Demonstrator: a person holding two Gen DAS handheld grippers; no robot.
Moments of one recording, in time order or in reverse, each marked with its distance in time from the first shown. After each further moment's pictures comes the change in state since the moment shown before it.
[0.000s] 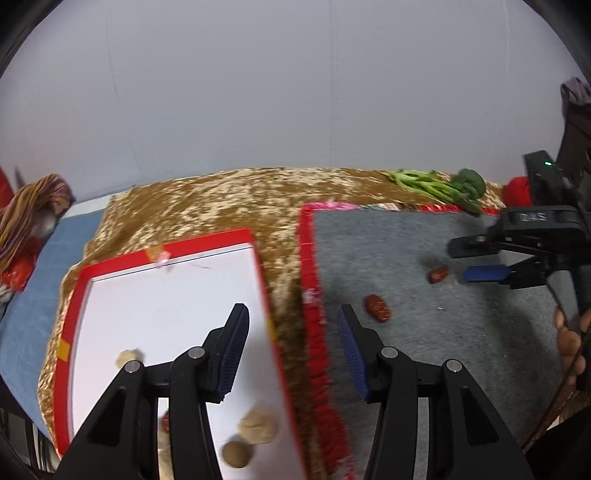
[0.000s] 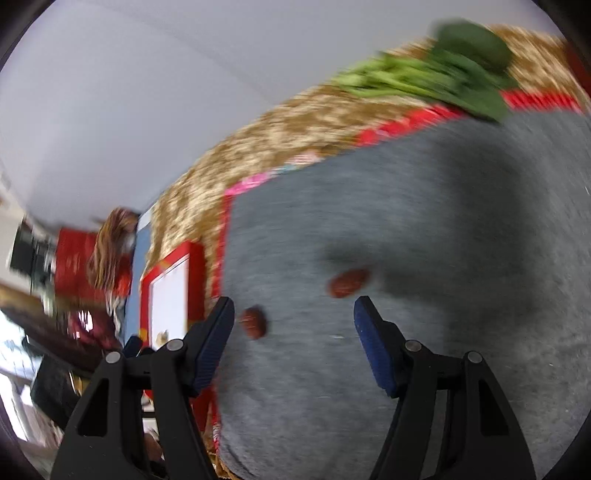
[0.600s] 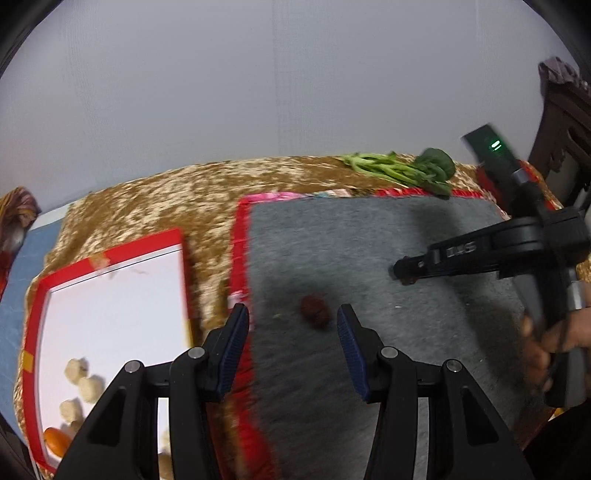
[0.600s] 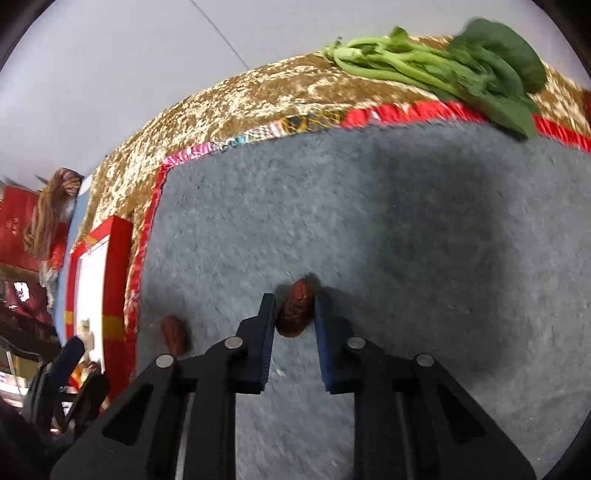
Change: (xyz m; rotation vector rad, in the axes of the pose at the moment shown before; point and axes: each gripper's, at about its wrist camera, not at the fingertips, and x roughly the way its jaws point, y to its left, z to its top) left arm 0.020 -0.050 0.003 0.060 0.031 -0.085; right arm 0.030 0.005 -0.003 -0.168 0.039 -0.223
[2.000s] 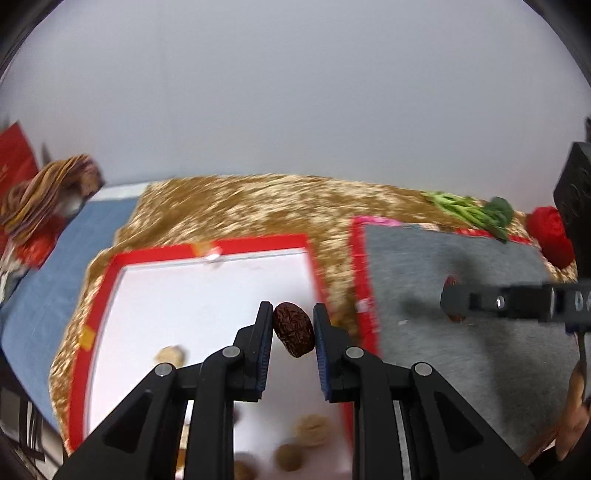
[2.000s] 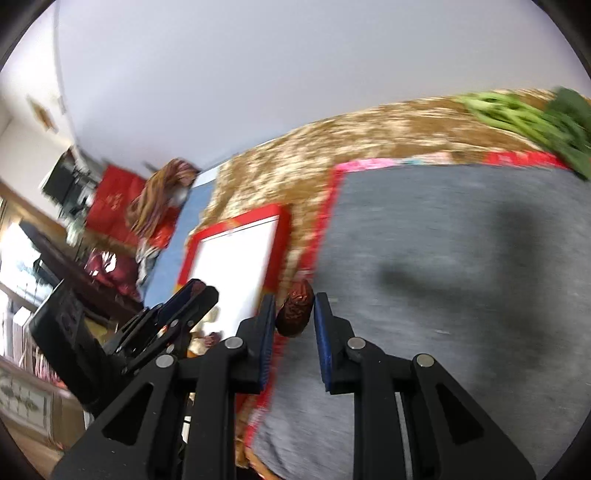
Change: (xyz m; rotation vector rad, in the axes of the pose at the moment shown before) left arm -0.038 0.105 -0.015 -0.182 -0.064 0.157; right arm -0.040 0.106 -0.034 -0.199 -0.081 0.368
